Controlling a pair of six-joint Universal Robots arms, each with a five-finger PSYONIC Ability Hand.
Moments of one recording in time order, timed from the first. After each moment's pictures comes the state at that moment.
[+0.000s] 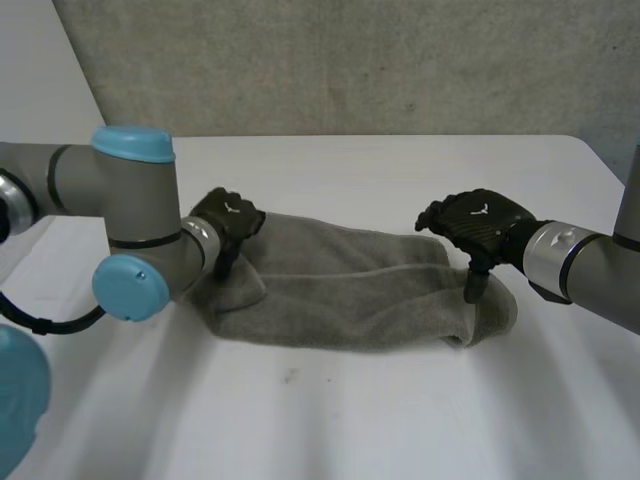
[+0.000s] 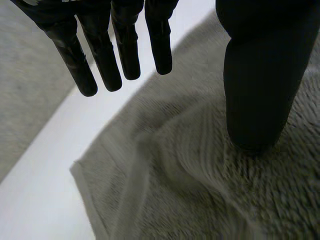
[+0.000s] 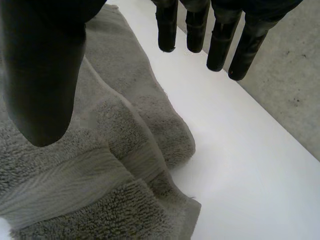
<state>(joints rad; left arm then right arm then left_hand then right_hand) 4.27 -2.42 -0.89 2.84 -1.53 3.78 1.81 -1.12 1.34 0.24 1.12 2.56 0.47 0.47 0.47 0.47 0.30 0.24 0.25 0.25 0.26 0.06</state>
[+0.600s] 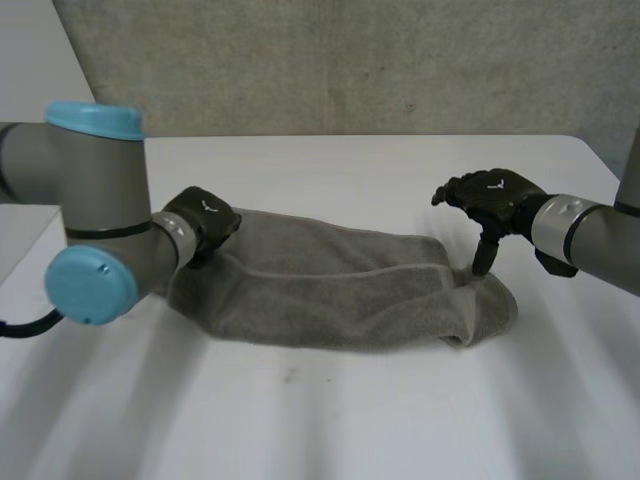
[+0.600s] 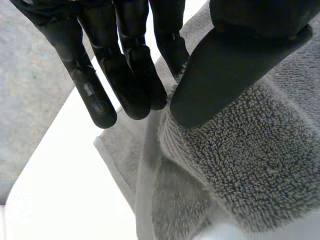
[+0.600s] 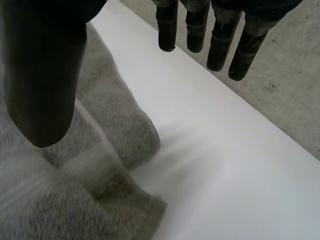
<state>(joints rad) 4.28 -2.22 -1.06 2.79 -1.58 3.84 1.77 -0.98 1.11 0.30 1.13 2.66 1.18 1.22 1.22 1.22 1.02 0.23 0.25 0.25 0.26 0.06</state>
